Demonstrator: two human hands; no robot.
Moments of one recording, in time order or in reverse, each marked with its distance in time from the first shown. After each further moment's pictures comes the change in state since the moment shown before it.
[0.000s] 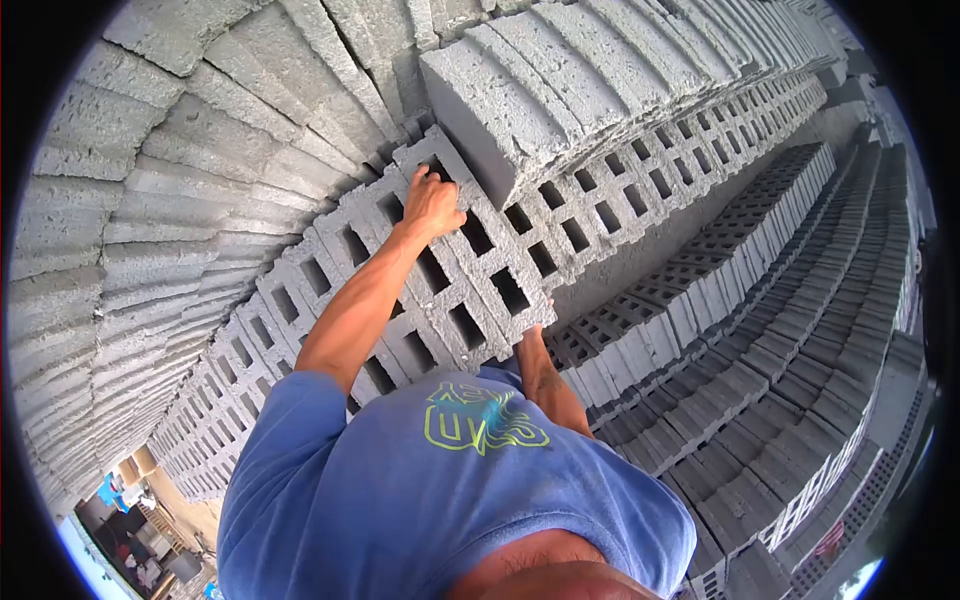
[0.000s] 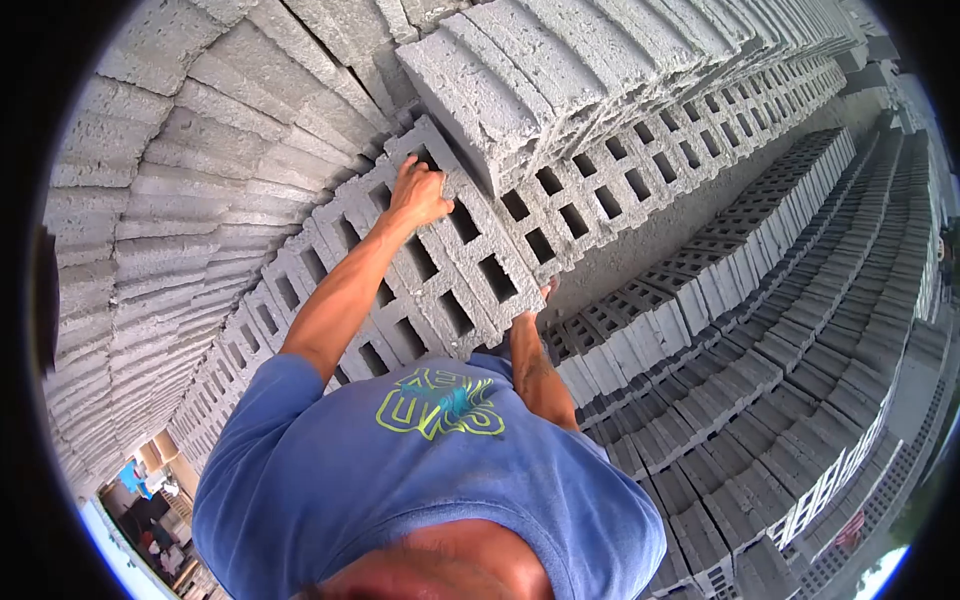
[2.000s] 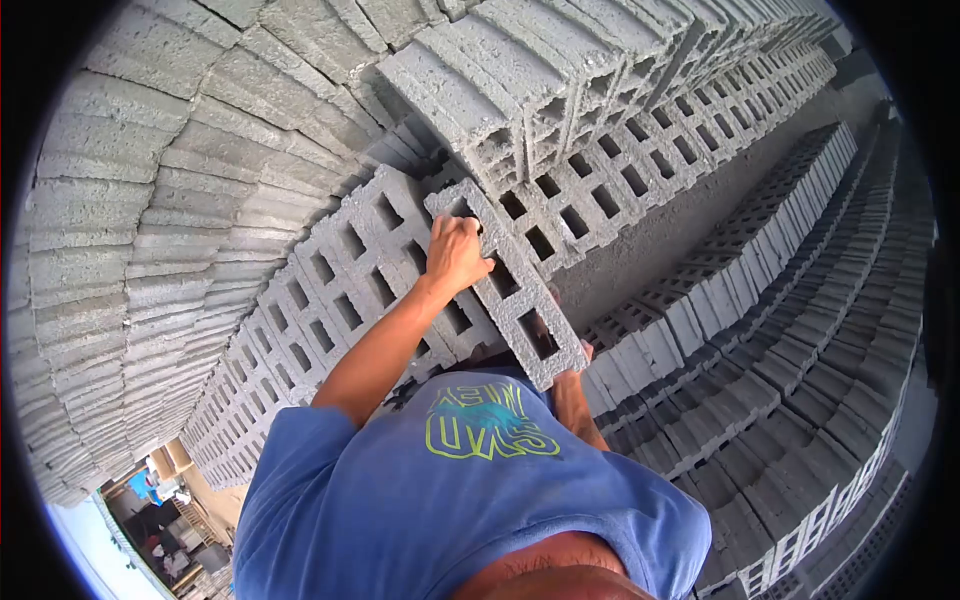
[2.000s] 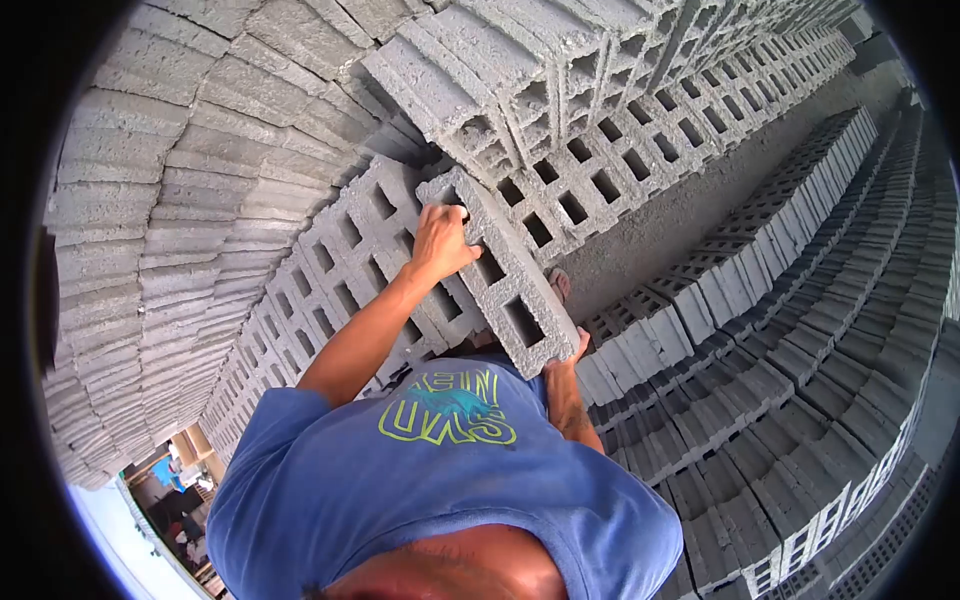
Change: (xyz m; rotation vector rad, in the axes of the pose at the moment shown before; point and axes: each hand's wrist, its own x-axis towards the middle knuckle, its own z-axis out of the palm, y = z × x) left_hand 0.005 0.169 0.006 -0.048 0.092 -0.032; right_hand -0.063 -0.195 0.092 -0.037 0.417 0.284
